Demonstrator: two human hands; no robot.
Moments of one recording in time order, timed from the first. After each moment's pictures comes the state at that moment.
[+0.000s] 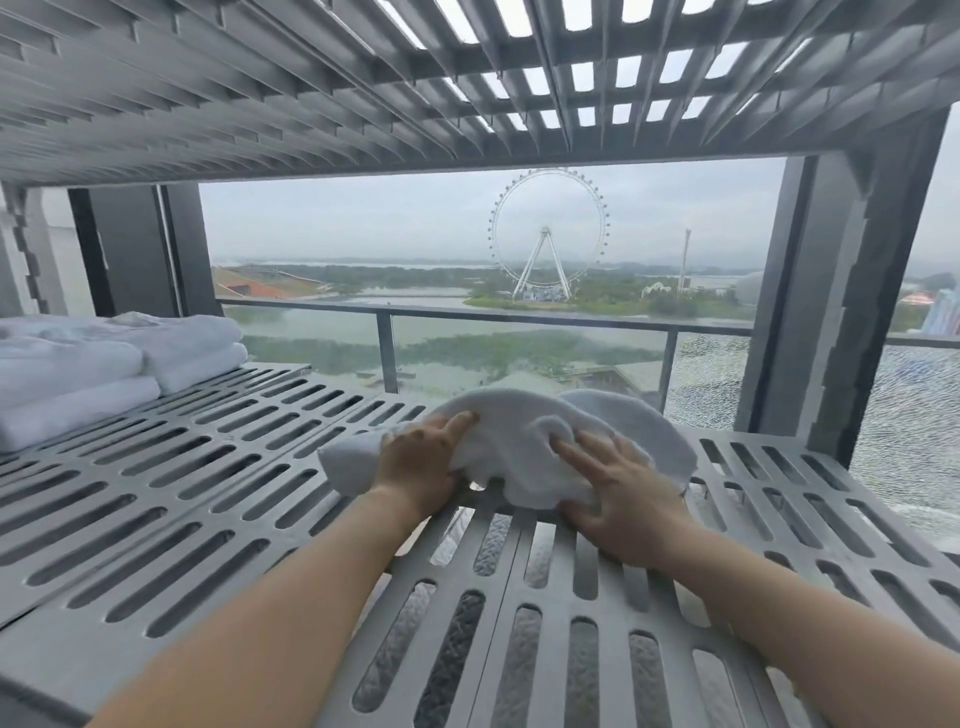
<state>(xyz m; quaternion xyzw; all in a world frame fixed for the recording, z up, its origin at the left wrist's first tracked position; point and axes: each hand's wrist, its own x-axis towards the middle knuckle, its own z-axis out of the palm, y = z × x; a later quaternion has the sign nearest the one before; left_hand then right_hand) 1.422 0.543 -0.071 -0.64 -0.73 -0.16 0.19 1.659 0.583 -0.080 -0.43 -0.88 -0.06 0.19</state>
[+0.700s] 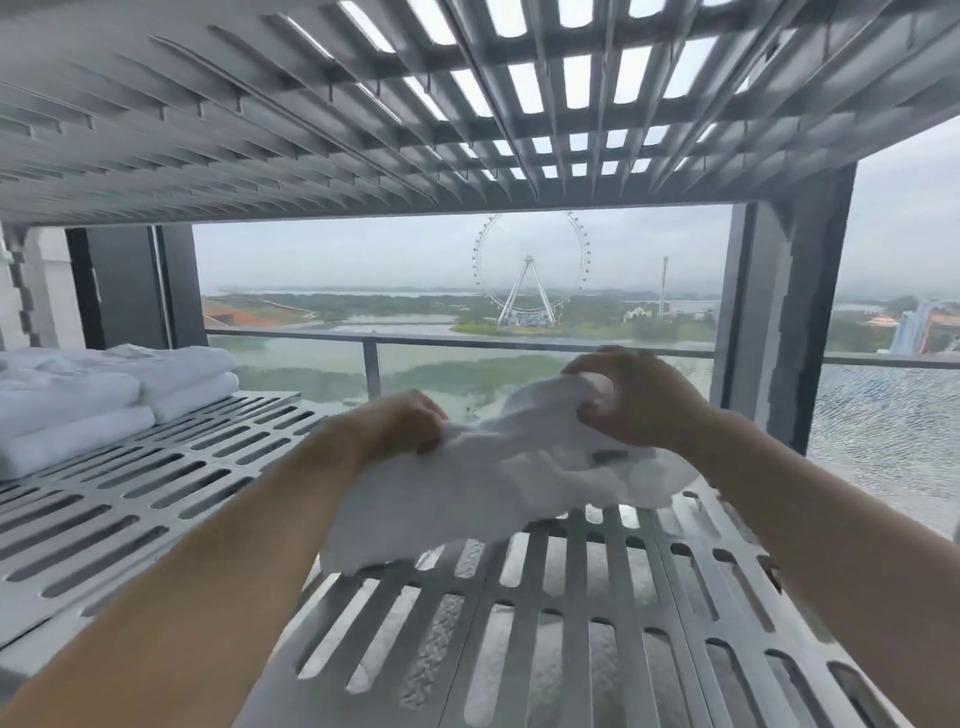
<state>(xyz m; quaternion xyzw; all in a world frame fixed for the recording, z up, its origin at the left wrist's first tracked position) 1.432 0.498 0.027 -0.66 -0.70 -0.26 -0.11 1.687 0.556 0.044 -0.40 -0.86 -0.07 0.32</state>
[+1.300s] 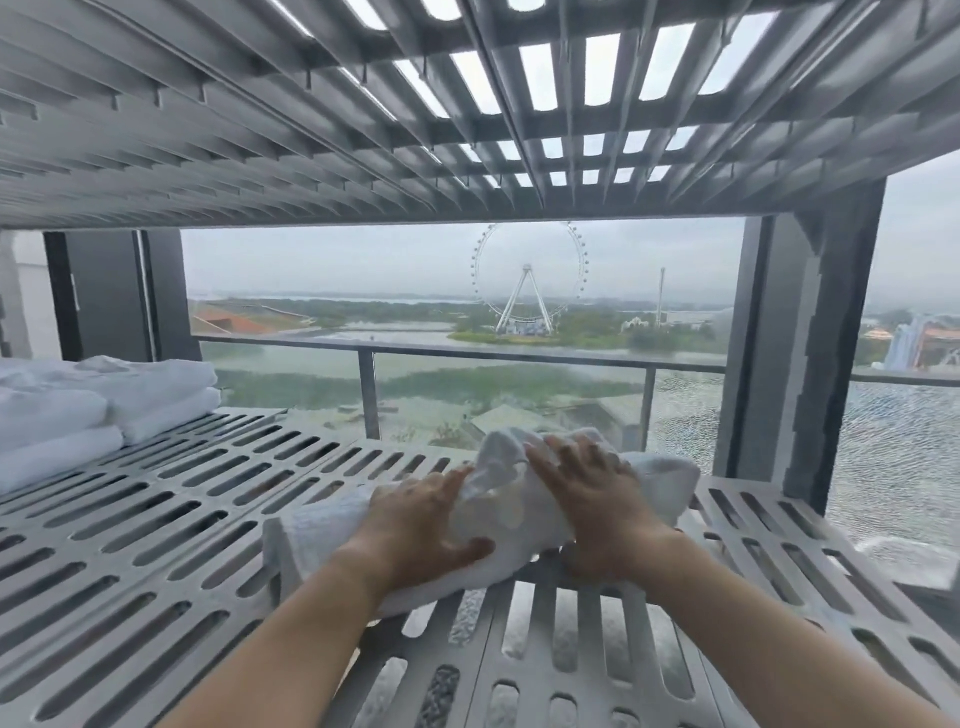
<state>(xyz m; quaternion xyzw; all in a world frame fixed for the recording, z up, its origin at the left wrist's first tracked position) 1.438 0.524 -0.055 -0.71 -0.68 -0.16 0.06 1.650 0.603 -0.046 -0.41 -0.89 -0.16 0.14</state>
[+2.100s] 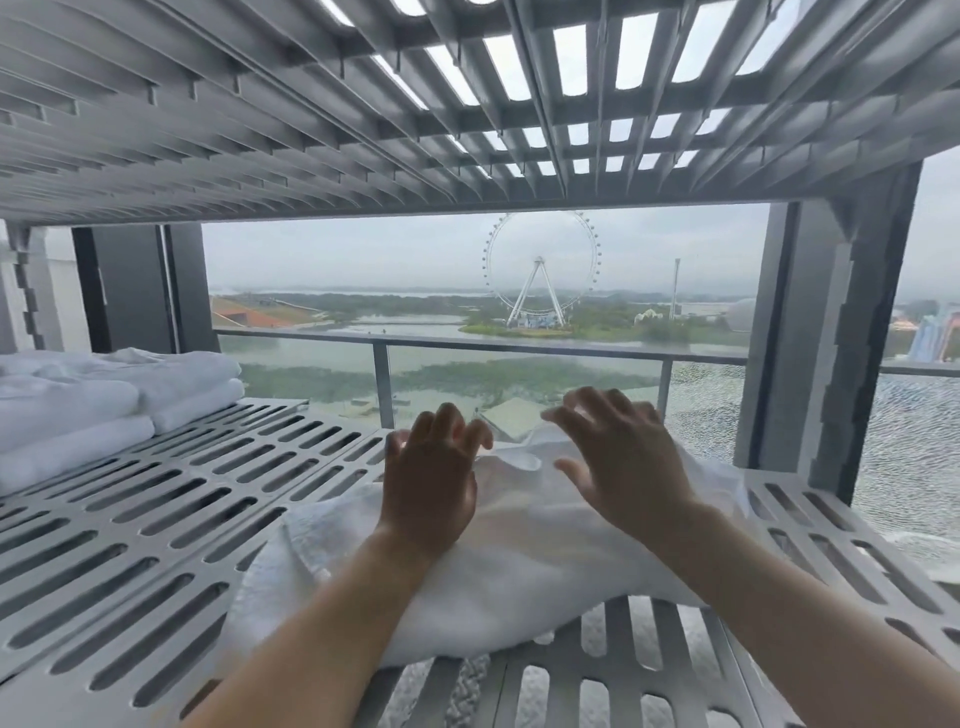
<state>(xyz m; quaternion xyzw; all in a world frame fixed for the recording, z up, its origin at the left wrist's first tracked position) 1.453 0.512 -0.036 -0.62 -0.64 -0.30 0.35 1.639 0.556 -0.001 -0.34 -0.85 -0.26 0.31</state>
